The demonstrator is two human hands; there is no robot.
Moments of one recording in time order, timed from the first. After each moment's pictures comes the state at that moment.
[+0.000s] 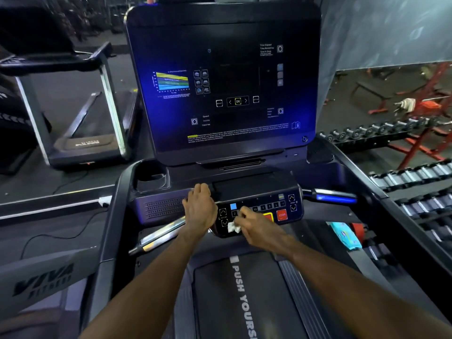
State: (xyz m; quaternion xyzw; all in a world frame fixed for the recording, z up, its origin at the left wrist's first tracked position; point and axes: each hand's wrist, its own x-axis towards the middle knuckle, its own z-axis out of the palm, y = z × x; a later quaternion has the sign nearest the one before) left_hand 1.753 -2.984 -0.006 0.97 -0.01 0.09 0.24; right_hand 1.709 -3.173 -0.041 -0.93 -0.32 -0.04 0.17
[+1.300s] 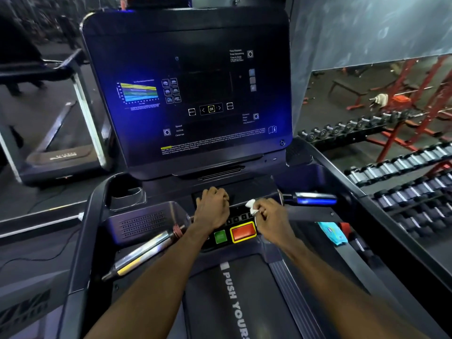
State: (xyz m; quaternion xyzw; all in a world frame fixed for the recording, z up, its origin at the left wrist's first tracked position) left_hand 1.787 -3.052 -0.008 0.96 -0.17 0.02 0.22; right_hand 1.723 -3.241 -0.039 -0.91 0.00 -0.21 0.35
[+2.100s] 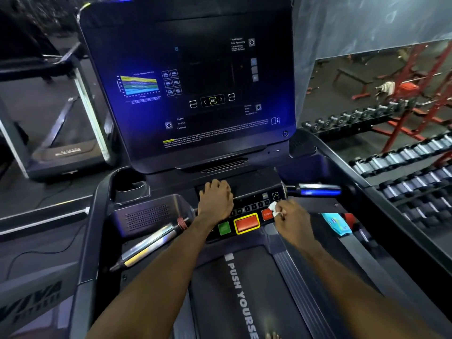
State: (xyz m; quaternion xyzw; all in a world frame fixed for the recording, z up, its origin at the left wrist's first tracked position) left_hand 1.786 -3.055 -0.008 0.97 -0.16 0.01 0.17; right_hand 1.694 -3.271 -0.053 -0.94 0.09 -0.16 0.27
